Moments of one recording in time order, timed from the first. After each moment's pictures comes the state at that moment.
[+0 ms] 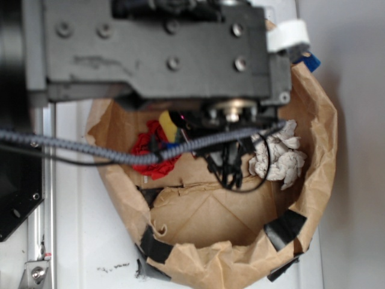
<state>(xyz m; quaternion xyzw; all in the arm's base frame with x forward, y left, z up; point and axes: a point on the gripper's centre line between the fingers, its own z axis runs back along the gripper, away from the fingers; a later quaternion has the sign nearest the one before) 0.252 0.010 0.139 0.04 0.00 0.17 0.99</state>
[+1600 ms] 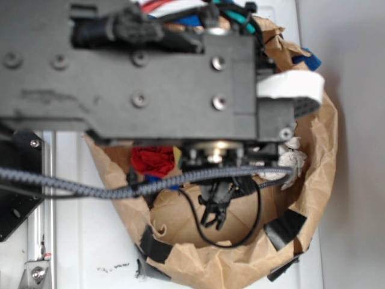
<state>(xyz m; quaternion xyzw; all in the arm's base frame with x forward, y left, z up) 0.256 -0.007 0.155 0.02 -0.04 0.03 1.00</state>
